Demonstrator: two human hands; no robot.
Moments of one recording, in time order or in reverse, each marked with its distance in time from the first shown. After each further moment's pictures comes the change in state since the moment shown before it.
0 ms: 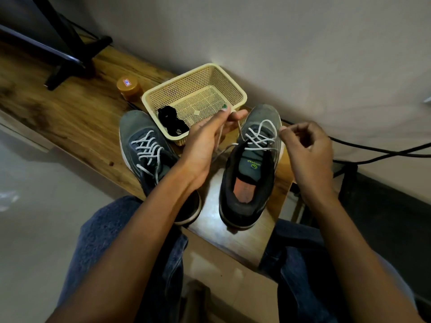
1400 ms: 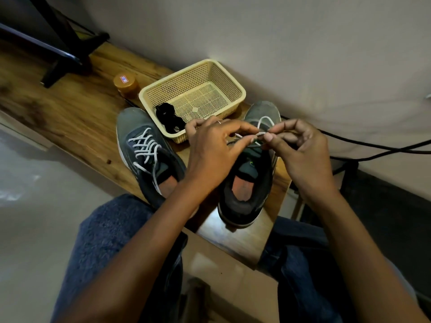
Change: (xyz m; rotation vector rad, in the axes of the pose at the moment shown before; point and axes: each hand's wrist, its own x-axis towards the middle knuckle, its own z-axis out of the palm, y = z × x) left_hand 0.000 -0.024 0.004 1.125 0.188 0.639; right_hand -0.004 -0.007 -0.003 0.191 -0.265 0.016
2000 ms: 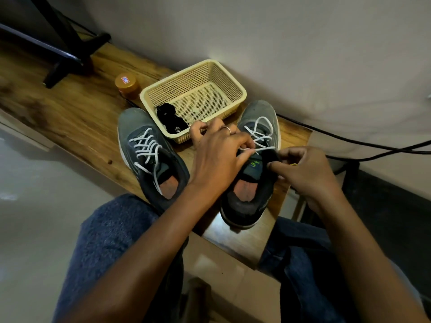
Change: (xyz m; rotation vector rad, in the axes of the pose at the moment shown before) left_hand -0.008 0.000 0.008 0.377 -0.070 0.090; right_hand -0.006 0.012 -0.011 -0.261 -0.016 0.360
